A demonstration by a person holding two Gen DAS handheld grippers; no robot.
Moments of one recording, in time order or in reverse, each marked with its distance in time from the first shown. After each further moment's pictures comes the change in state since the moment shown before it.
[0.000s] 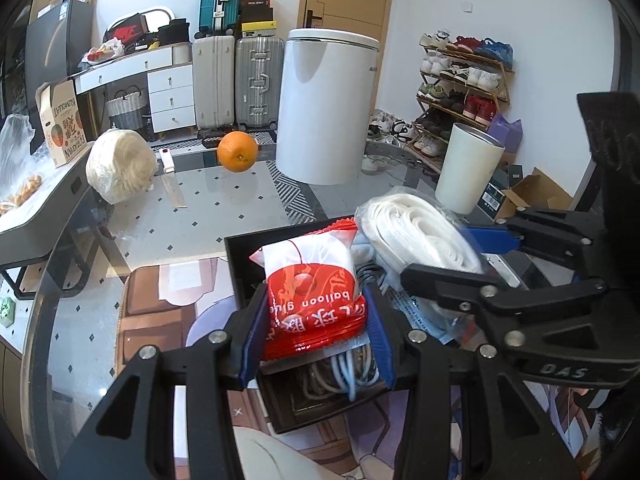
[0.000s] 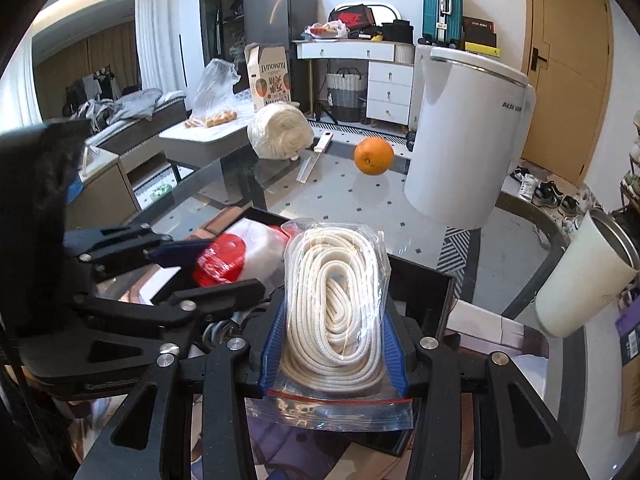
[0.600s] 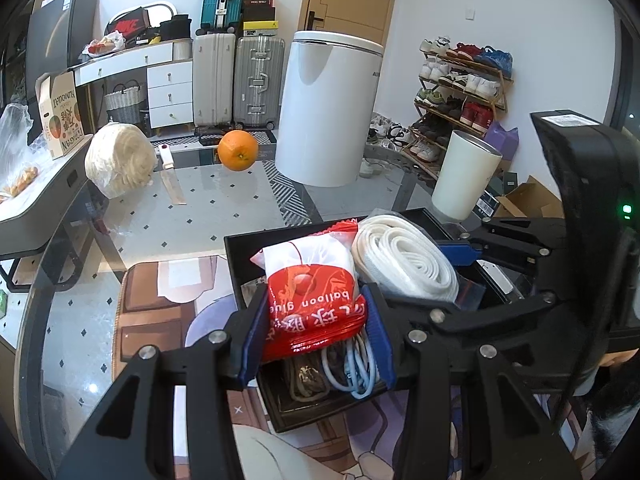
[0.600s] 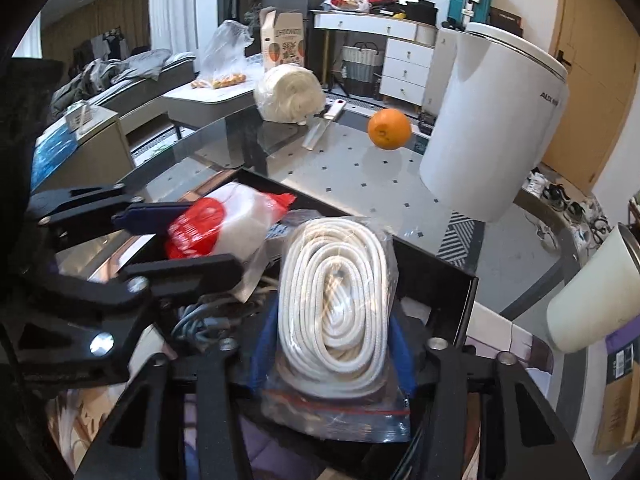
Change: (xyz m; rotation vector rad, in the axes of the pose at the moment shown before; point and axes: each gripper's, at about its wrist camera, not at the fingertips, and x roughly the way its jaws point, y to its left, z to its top) left arm -0.001 0.007 0.000 -0.030 -0.006 -0.037; right arm 0.033 0.004 0.004 -0.097 0.112 0.003
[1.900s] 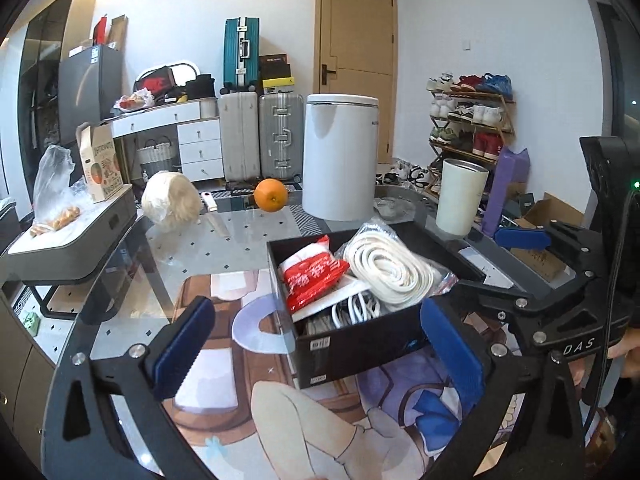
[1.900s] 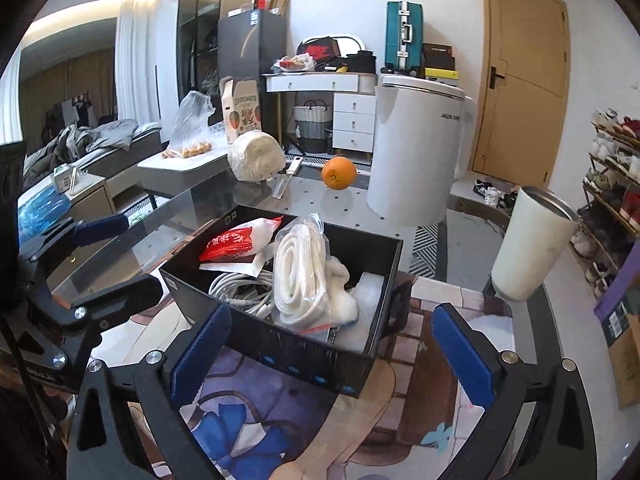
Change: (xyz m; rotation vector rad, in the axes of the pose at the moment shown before) left arm -0.066 -0.014 -0.046 0.063 -0.215 0.141; right arm -0.078 0.010 -0.063 0.171 -0.248 -0.122
